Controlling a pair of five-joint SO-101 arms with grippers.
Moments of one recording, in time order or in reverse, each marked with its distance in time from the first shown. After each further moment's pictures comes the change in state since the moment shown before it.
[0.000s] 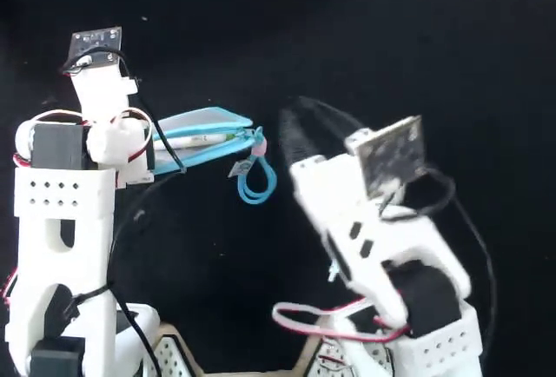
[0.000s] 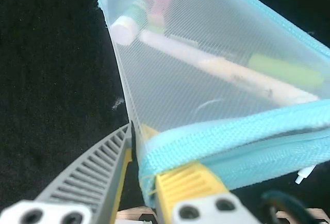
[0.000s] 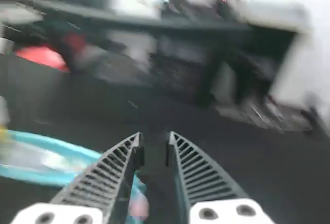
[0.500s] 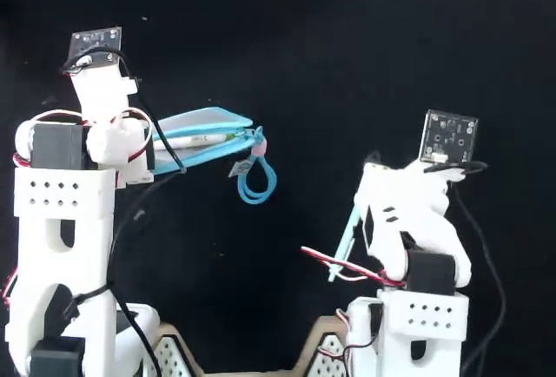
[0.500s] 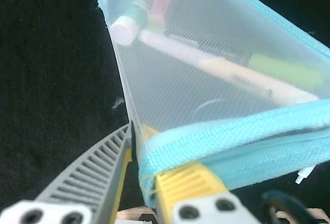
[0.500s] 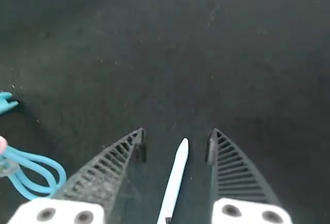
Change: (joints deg) left arm 0.0 0.0 0.0 0.0 0.0; right arm 28.0 0.0 18.2 8.4 -10.8
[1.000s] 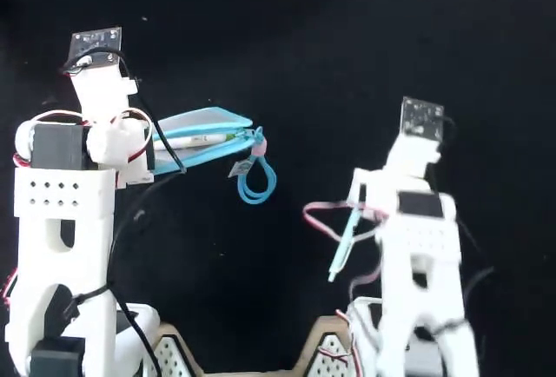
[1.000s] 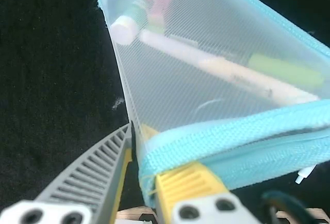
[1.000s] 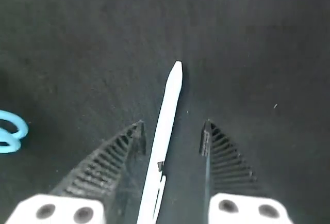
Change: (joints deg) left arm 0.0 0.0 0.2 0.0 0.0; right arm 0.3 30.1 -3.3 -1.1 -1.8
